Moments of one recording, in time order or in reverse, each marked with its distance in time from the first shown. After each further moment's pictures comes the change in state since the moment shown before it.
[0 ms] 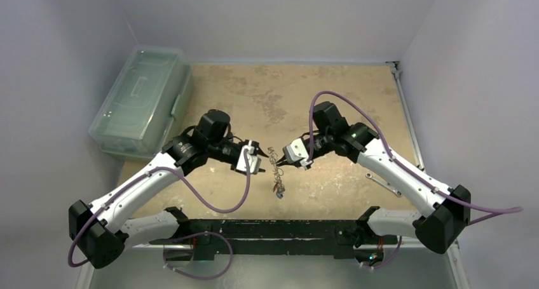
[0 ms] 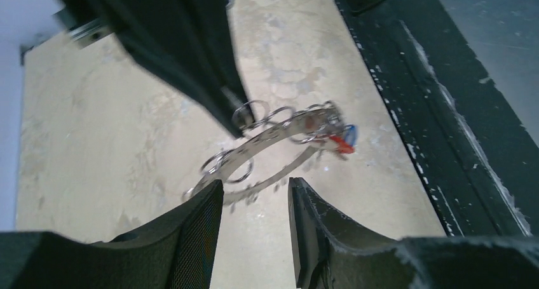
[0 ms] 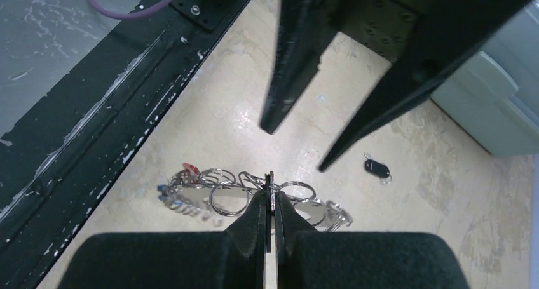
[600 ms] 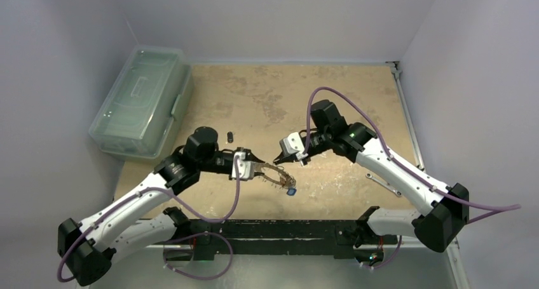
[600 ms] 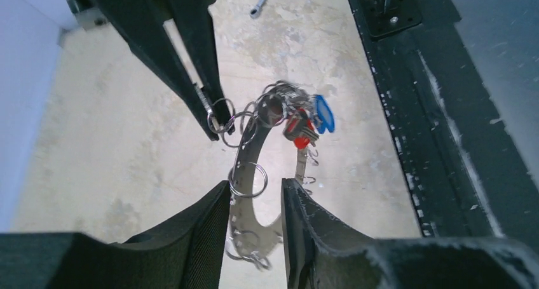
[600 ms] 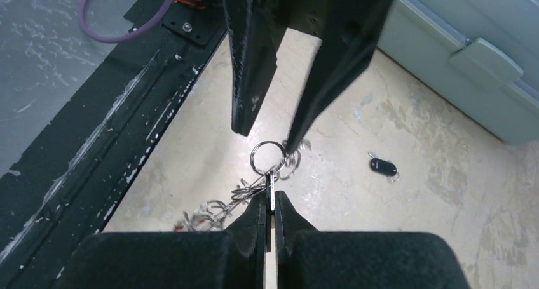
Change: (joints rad) left arm -0.064 -0.152 -0.213 0.249 -0.094 -0.280; right arm 0.000 0.013 0.002 0.071 -0.001 0.133
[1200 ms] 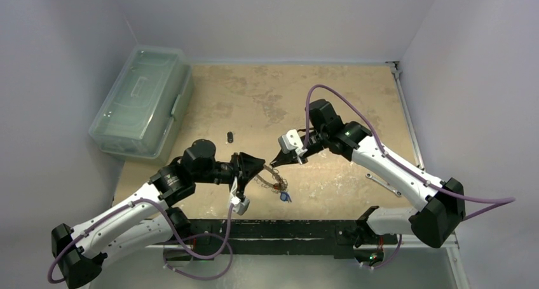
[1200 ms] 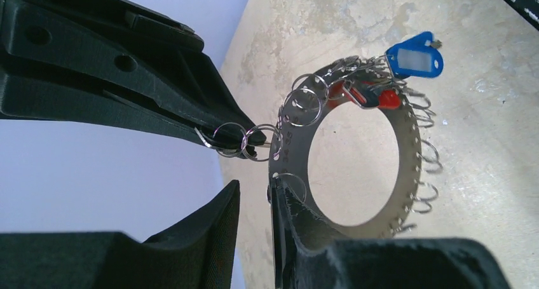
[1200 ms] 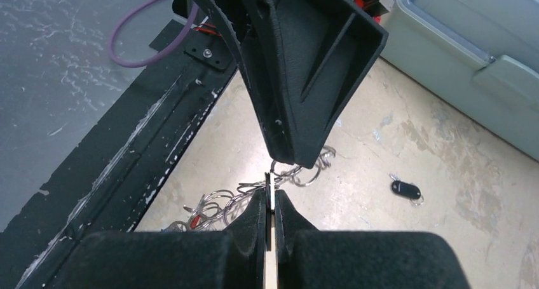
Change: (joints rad) left arm -0.114 -0.151 -0.097 0.011 -0.170 0.735; right arm 0.000 0.039 -0.009 0.060 -0.103 0.077
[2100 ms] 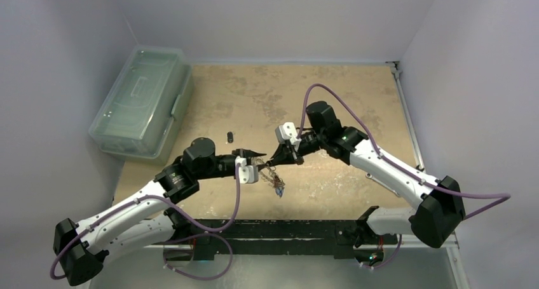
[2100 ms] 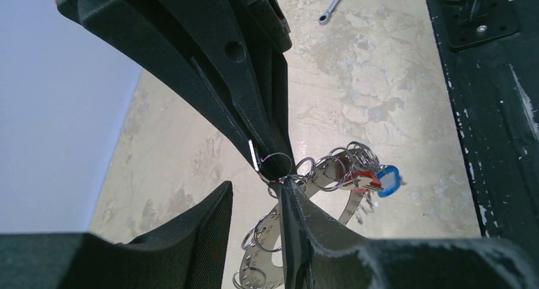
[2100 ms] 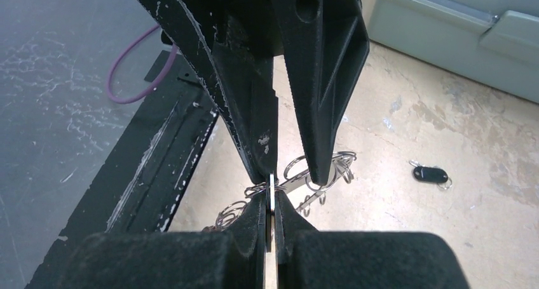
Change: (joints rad) left arm -0.005 0.039 -0.020 0.222 -0.126 -0.745; right arm 0.000 0.000 -0.098 0.254 0.021 0.330
